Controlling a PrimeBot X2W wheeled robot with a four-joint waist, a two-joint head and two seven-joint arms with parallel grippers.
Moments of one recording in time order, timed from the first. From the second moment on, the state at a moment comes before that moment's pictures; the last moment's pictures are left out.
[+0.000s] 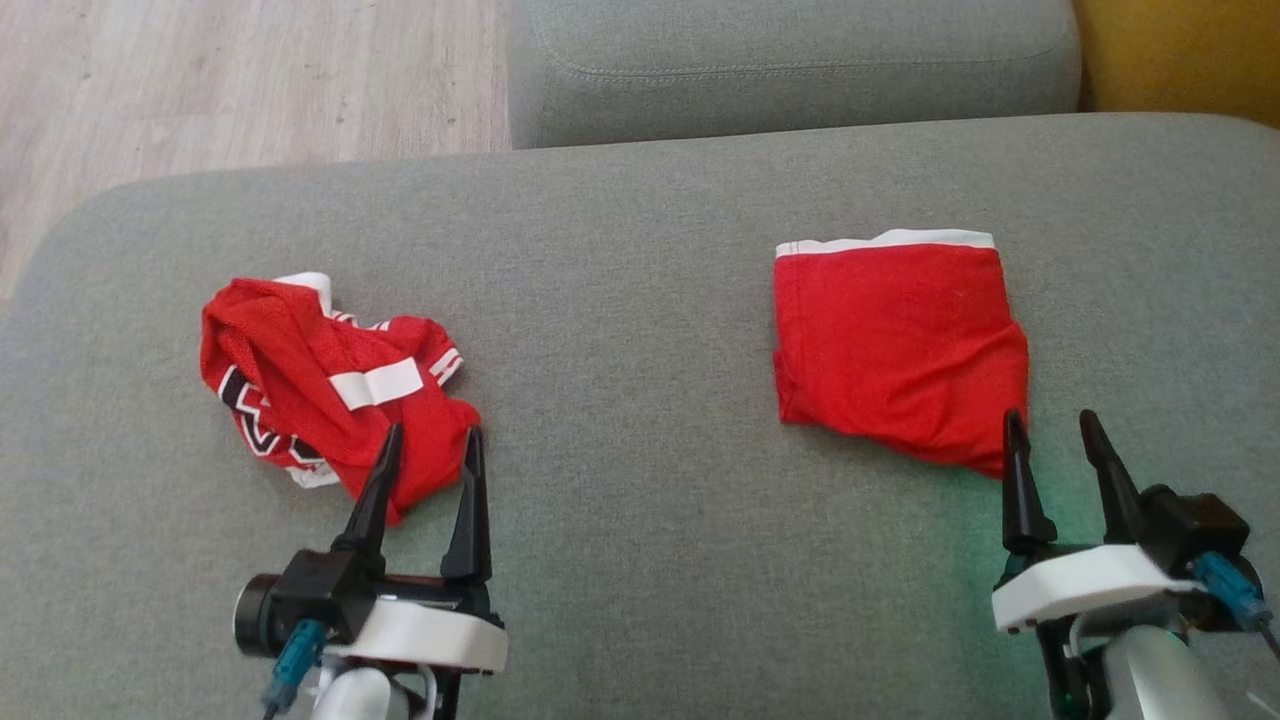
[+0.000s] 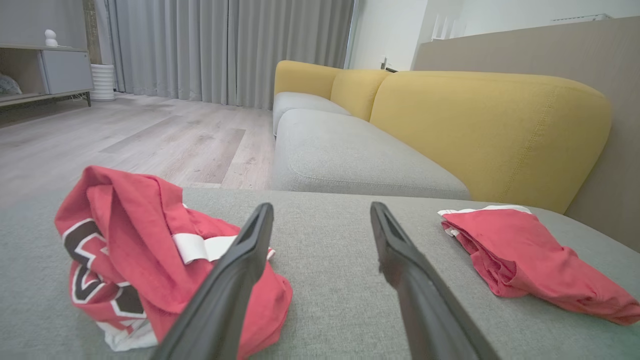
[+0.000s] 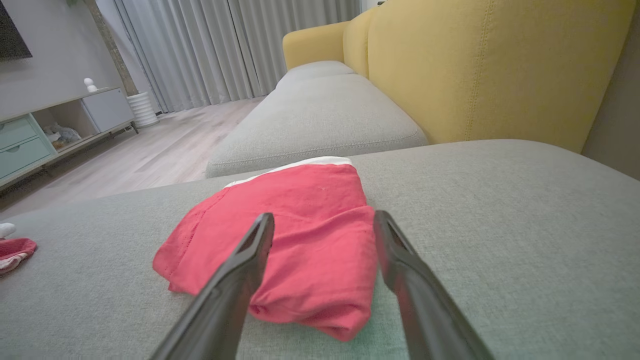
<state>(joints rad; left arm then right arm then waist) -0.08 0.05 -0.26 0.26 -0.26 -0.01 -0.26 -0.09 -0.05 -0.05 0.41 0.15 0.12 -0.25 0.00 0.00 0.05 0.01</state>
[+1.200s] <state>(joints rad) -0.24 0.05 -0.32 0.24 -0.27 -0.02 -0.26 -0.54 -0.06 -0.32 0.76 -0.03 0.12 0.03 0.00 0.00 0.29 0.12</state>
